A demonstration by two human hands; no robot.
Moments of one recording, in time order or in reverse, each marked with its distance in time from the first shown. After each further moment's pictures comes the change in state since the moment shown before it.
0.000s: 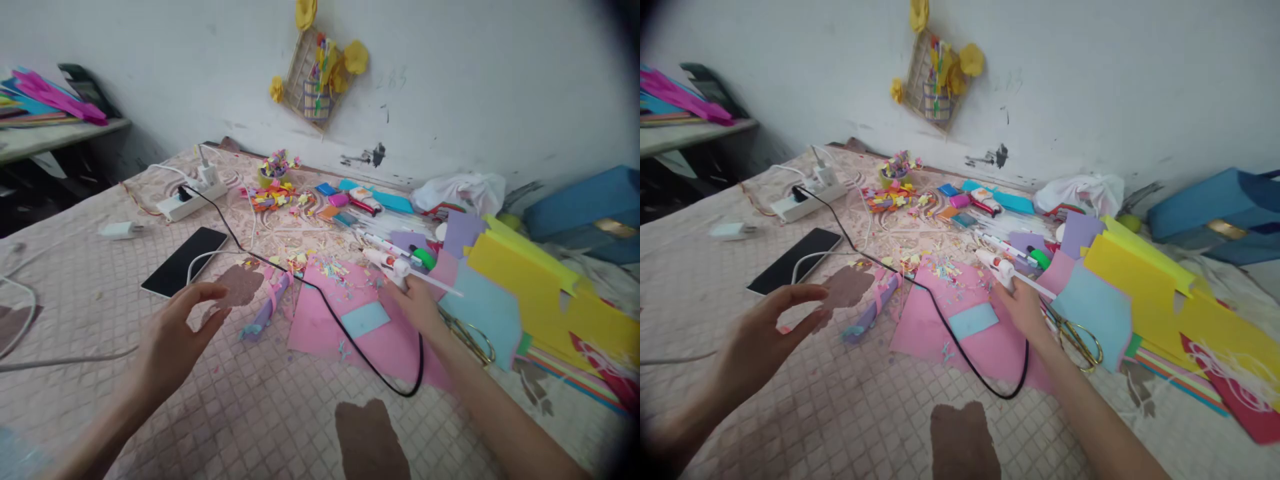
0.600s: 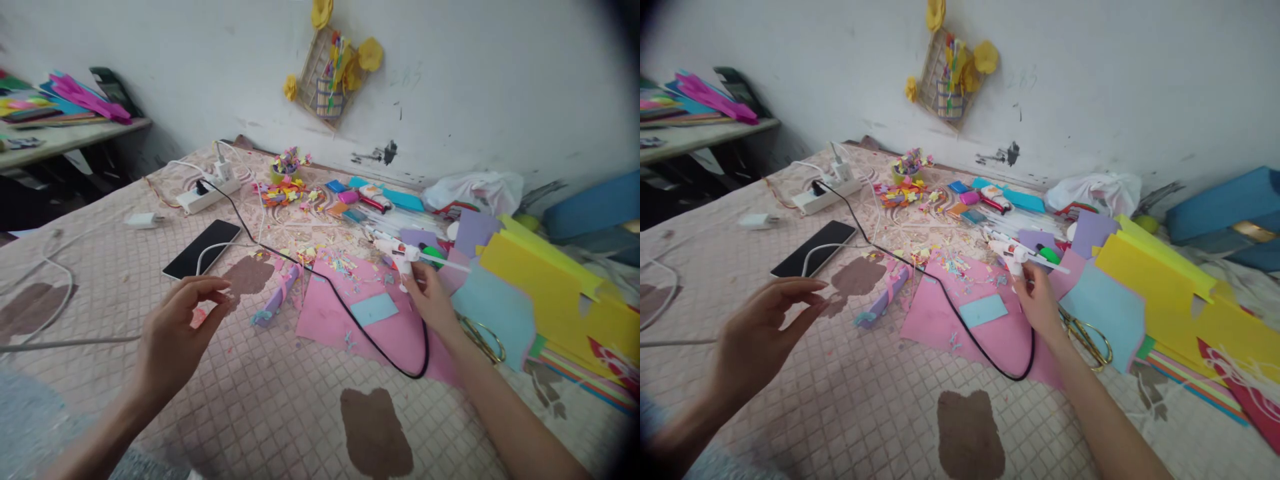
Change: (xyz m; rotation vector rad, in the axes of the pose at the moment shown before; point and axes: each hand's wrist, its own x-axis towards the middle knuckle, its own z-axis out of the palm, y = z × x) left_hand -0.020 0.021 -0.015 0.005 0.109 0.027; right_hand 0.000 0.031 0.003 0.261 0.069 -0.022
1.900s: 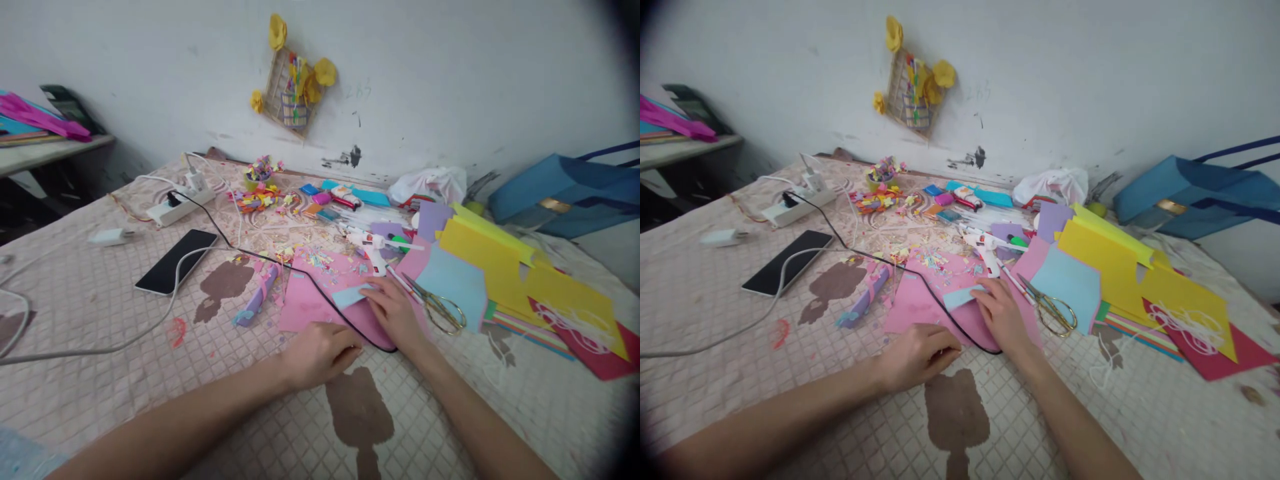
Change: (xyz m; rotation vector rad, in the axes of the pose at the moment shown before) left_hand -0.030 0.086 0.133 -0.353 -0.656 0.815; right_hand -0.062 -0.033 0.001 -0.317 -0.064 -0.503
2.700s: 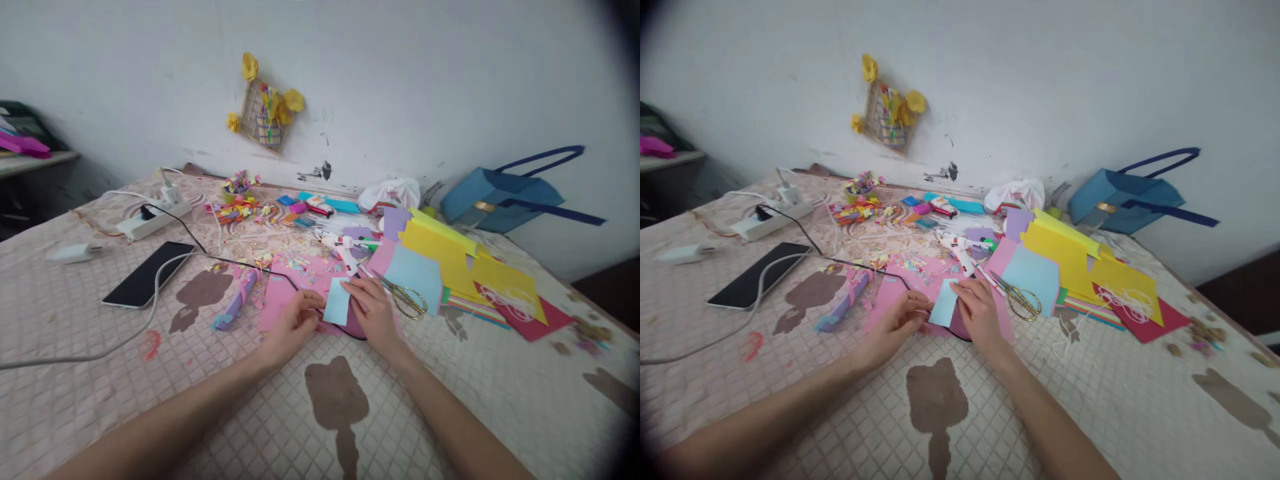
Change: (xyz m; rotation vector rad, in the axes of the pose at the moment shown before) left_hand 0.005 -0.004 0.001 -0.883 0.287 -0.376; right_hand -0.006 -0.032 -0.016 0.059 0.223 0.057
